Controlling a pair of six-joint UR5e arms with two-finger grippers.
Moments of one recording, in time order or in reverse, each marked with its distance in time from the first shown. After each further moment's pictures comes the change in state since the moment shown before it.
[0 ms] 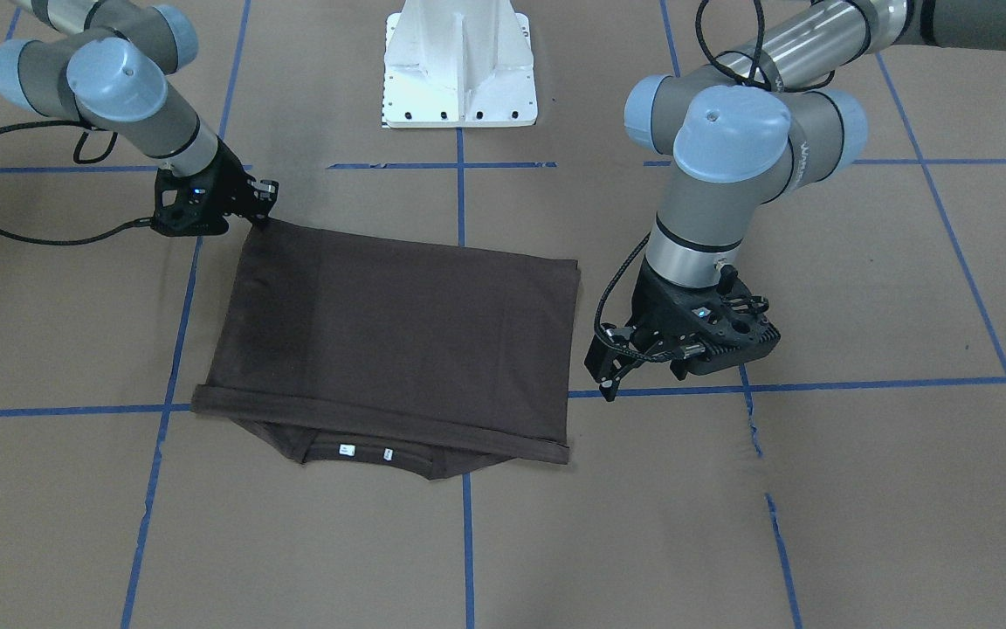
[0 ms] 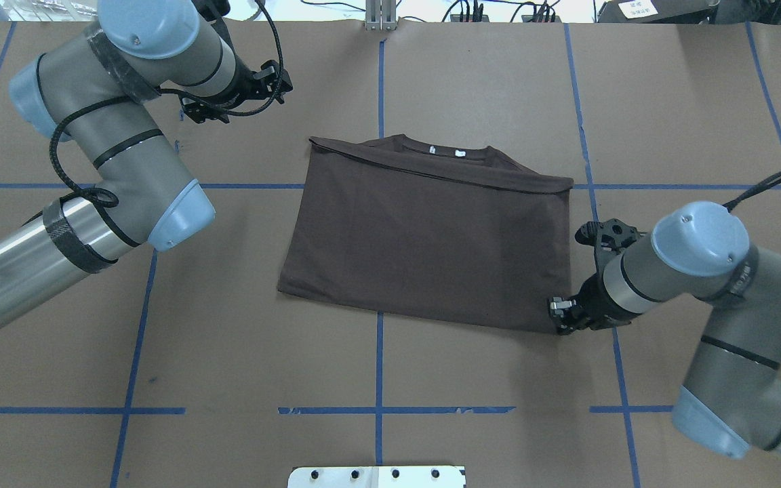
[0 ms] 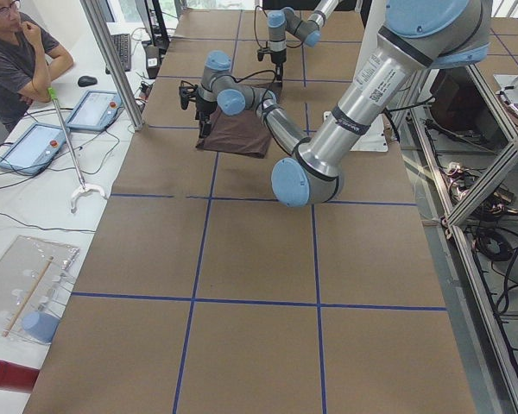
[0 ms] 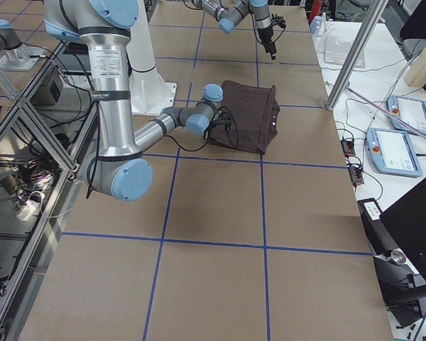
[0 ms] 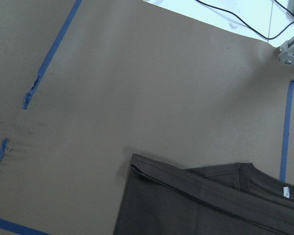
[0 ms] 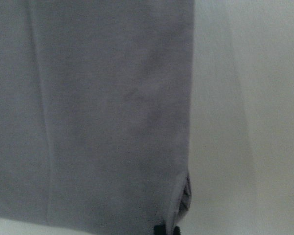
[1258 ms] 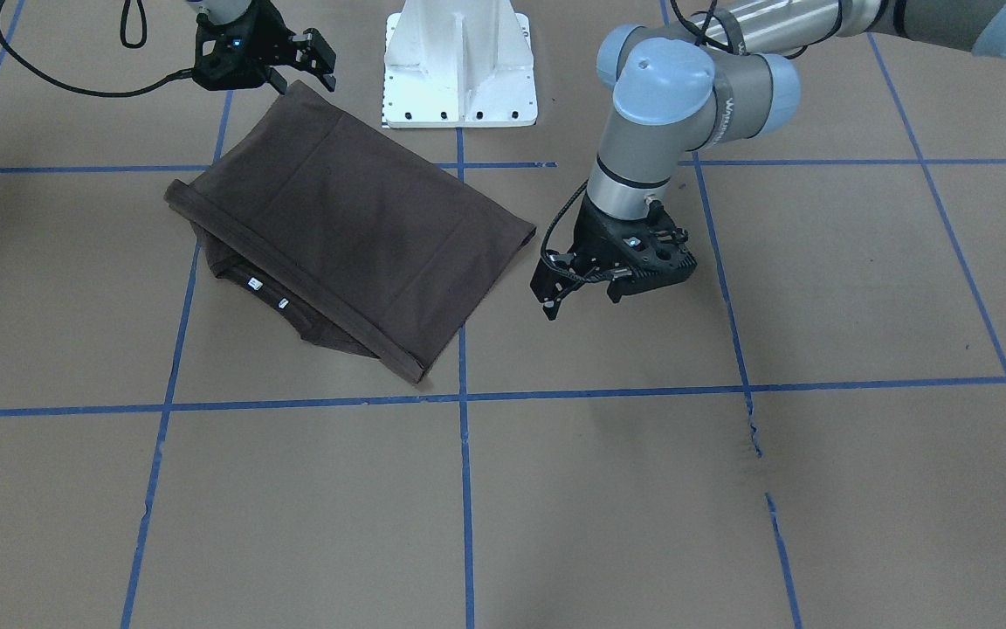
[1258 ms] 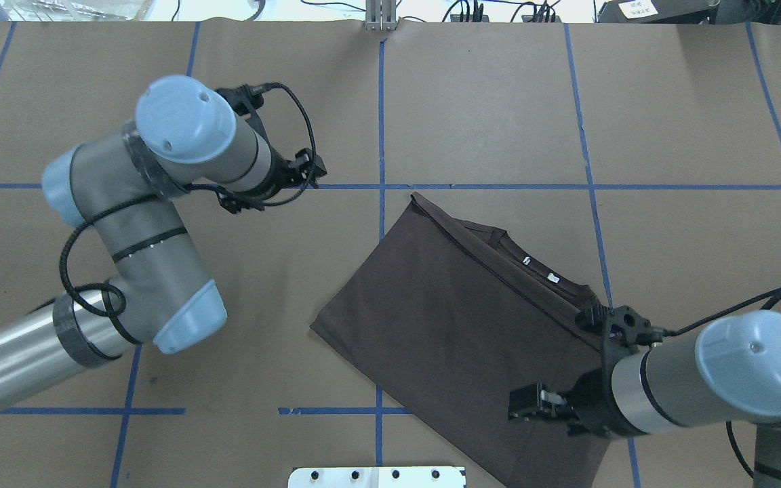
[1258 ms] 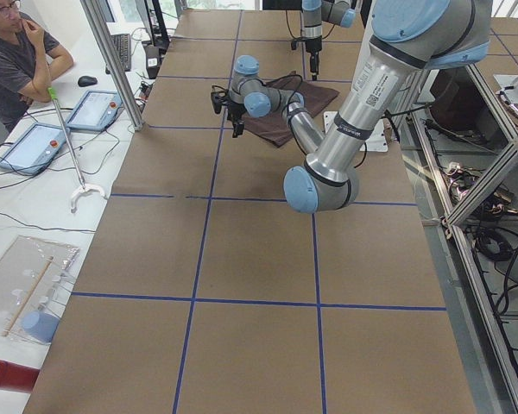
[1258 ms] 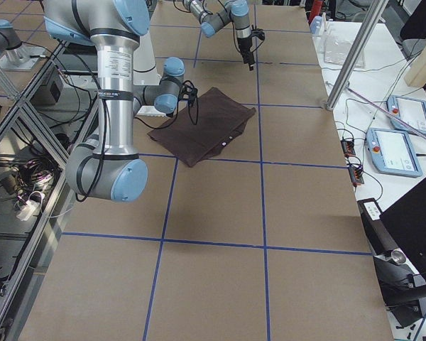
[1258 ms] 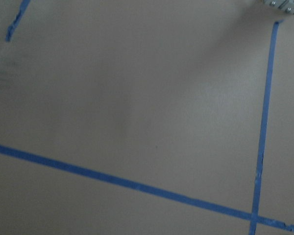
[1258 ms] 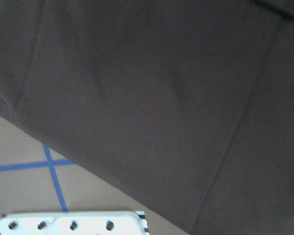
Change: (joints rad) left arm 0.212 0.079 -0.146 0.048 0.005 -0.238; right arm -0.188 -0.035 0.285 0.012 -0.140 0.355
